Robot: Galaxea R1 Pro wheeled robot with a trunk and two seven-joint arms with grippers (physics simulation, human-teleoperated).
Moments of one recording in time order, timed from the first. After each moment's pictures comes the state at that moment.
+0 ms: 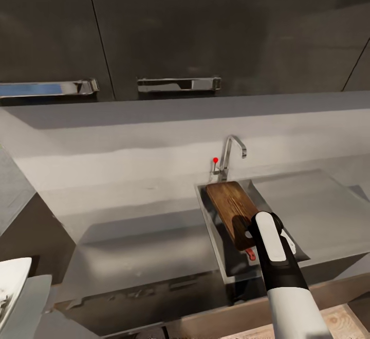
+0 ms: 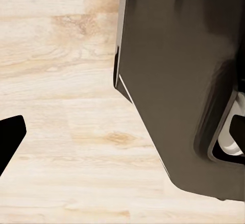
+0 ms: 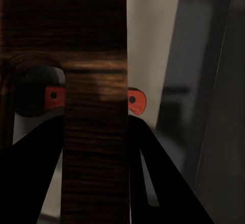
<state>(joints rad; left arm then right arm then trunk) -0.01 0.02 0.05 -0.10 0.06 -0.04 0.05 -0.61 0.15 -0.13 -1.28 -1.01 0.35 -1.33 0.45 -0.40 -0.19</state>
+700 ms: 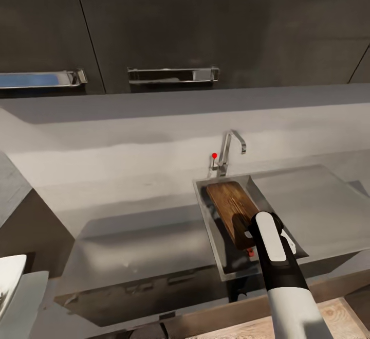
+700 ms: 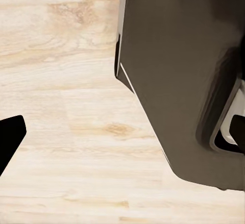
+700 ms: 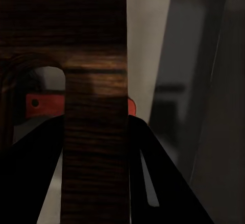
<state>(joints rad) -0.01 0.02 0.05 -0.10 0.06 -0.04 0.05 -0.61 0.15 -0.13 -1.28 -1.01 0.35 -1.33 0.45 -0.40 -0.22</state>
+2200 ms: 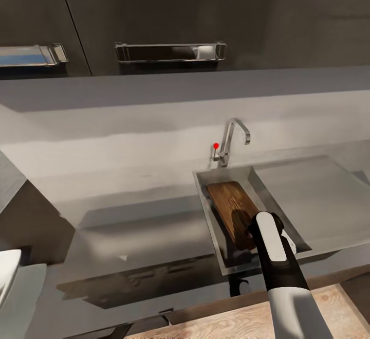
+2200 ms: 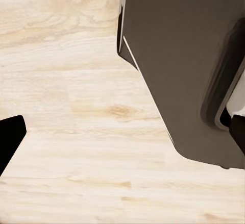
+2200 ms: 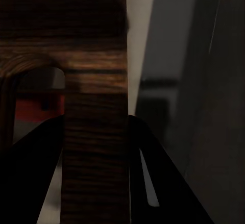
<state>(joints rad) -0.01 0.02 0.05 -0.10 0.06 -0.04 0.05 -0.61 0.14 -0.13 -1.28 -1.01 0.35 -1.33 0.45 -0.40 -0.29</state>
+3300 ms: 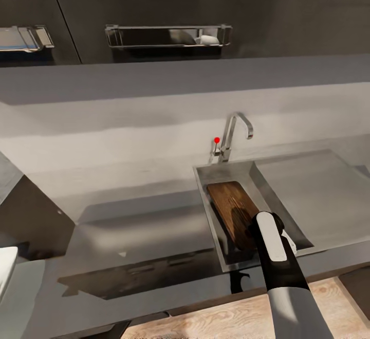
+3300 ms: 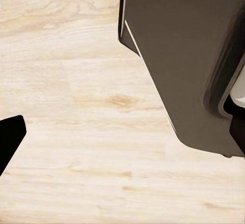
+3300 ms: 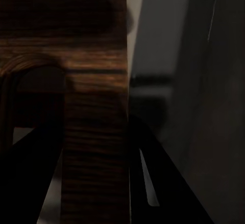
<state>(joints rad) -0.01 0.02 0.05 -0.10 0.06 -0.04 0.05 -0.61 0.14 -0.13 -1.28 -1.02 0.35 -1.33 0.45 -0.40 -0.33</state>
